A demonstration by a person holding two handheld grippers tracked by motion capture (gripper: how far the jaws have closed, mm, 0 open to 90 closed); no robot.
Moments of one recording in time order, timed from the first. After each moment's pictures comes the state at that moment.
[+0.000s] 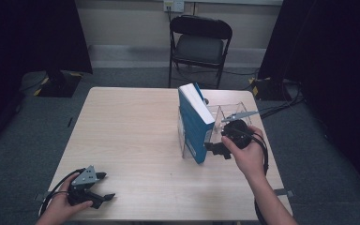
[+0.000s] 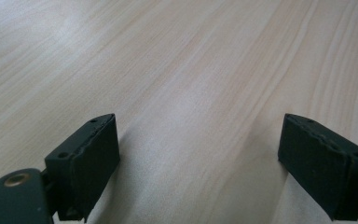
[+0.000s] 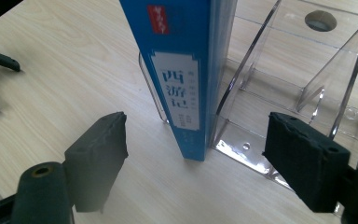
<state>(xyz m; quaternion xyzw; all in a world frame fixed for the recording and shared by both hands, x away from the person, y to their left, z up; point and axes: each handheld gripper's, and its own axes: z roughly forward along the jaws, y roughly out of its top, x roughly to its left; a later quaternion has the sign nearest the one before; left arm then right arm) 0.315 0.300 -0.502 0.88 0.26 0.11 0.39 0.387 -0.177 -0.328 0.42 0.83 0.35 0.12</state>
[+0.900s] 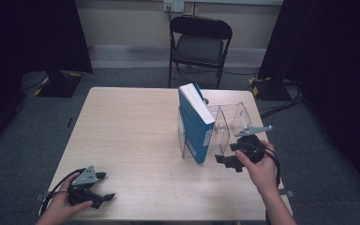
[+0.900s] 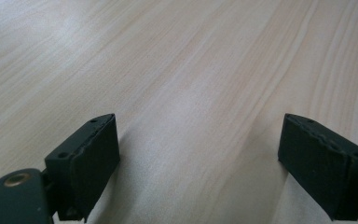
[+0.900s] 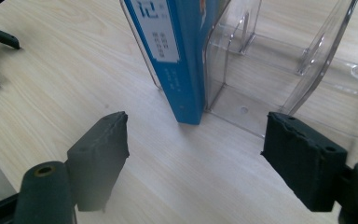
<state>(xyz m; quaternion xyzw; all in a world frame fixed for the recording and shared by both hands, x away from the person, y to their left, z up) 0.316 0.300 -0.502 0.88 0.26 0.11 0.39 0.368 -0.217 -0.364 0.43 0.82 0.36 0.10</state>
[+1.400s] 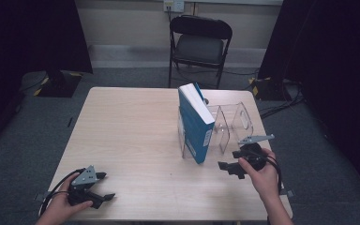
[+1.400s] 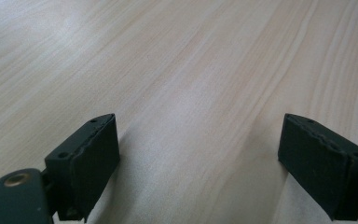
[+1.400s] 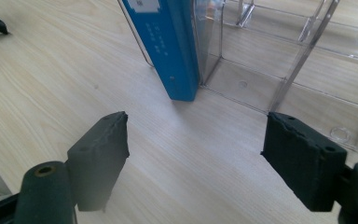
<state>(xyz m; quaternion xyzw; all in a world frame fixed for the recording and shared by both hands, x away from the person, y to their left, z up) 0.315 0.299 -0.503 0.88 0.26 0.11 0.39 0.362 -0.231 -0.393 0.44 0.82 0.36 0.09</state>
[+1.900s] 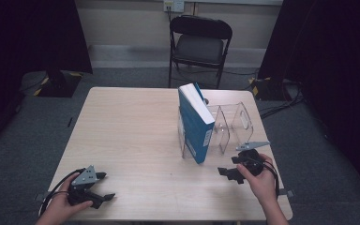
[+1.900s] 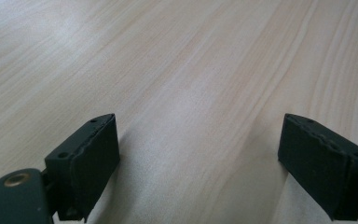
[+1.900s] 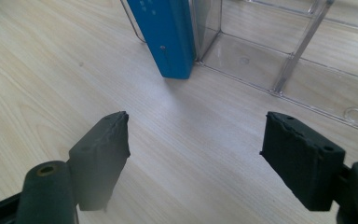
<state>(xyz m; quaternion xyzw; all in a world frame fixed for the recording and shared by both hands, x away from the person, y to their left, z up) 0.315 0.299 -0.503 0.87 0.26 0.11 0.39 0.361 -0.234 -0.421 0.43 0.83 0.35 0.09</state>
